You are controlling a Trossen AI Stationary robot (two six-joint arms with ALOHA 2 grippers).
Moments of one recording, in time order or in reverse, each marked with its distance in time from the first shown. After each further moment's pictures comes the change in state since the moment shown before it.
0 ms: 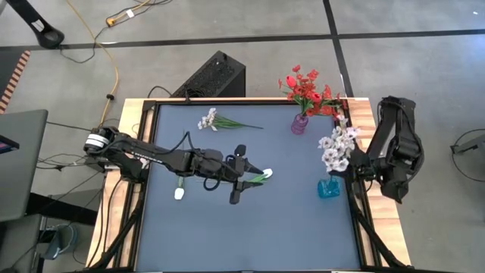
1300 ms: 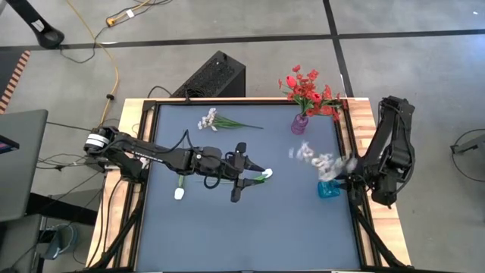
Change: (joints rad) left arm 0.013 0.000 0.000 0.051 0.013 -0.026; right arm -0.002 0.014 -0.125 -0.036 -0.337 0.201
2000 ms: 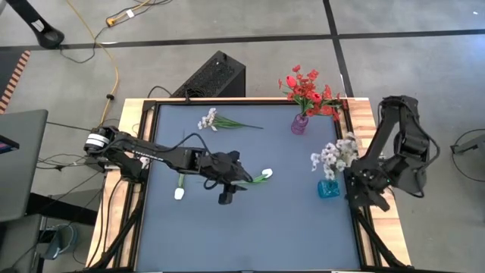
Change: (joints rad) left arm 0.014 0.000 -0.005 -0.485 0.087 -0.010; right arm -0.002 0.019 0.250 0.348 -0.153 -0.007
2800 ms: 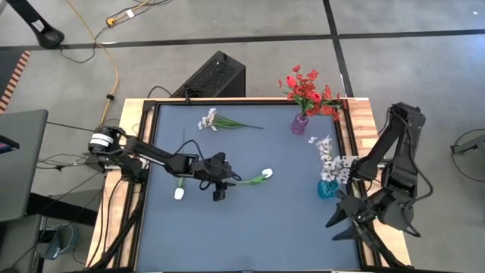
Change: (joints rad) left arm 0.049 0.049 -0.389 0.382 -0.106 -0.084; right arm -0.065 0.322 0.000 0.447 0.054 -0.492
